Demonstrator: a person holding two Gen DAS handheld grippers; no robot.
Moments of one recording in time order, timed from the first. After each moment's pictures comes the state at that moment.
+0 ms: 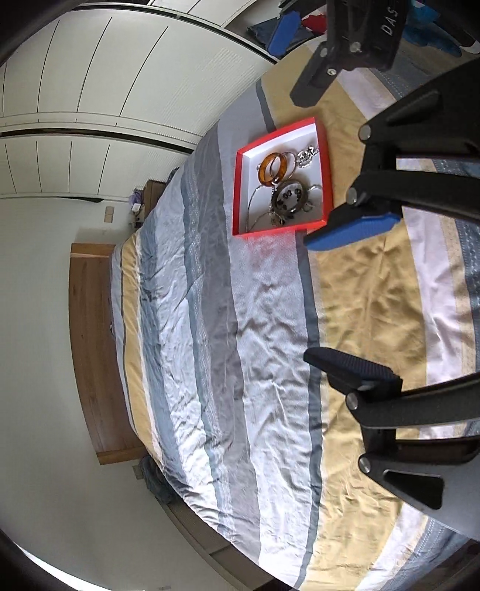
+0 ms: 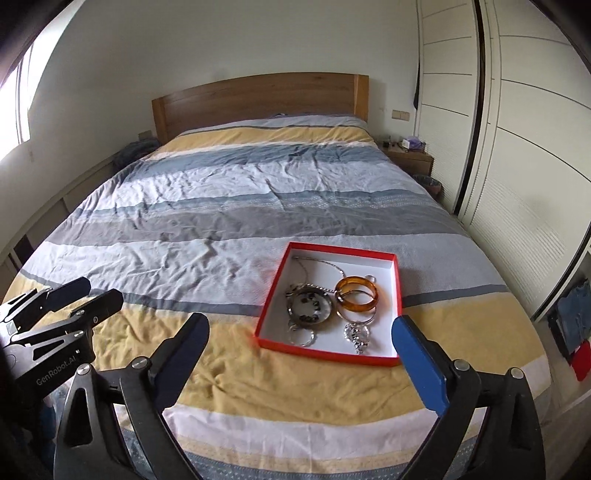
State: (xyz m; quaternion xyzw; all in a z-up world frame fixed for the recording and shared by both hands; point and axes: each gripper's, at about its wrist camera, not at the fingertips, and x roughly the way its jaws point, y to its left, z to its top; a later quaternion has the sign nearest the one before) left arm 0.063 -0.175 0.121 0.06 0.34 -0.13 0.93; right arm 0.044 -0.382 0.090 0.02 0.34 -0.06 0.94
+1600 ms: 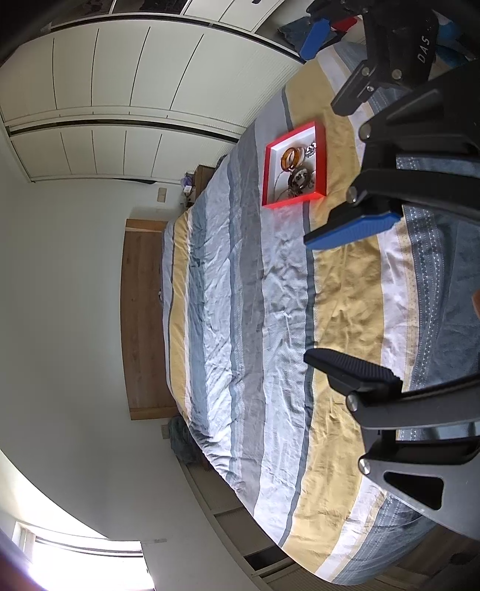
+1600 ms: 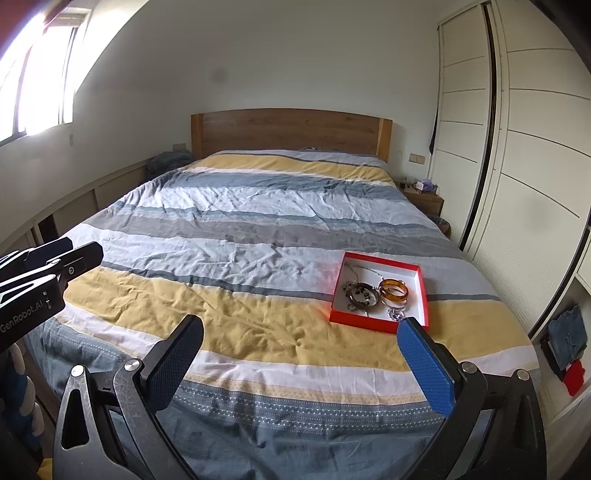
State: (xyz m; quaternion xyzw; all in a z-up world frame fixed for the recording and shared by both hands) left arm -0.070 -0.044 0.170 0.02 0.25 -0.09 0.96; right arm -0.086 -0.250 0.117 -0.03 0.27 -0.04 0.96
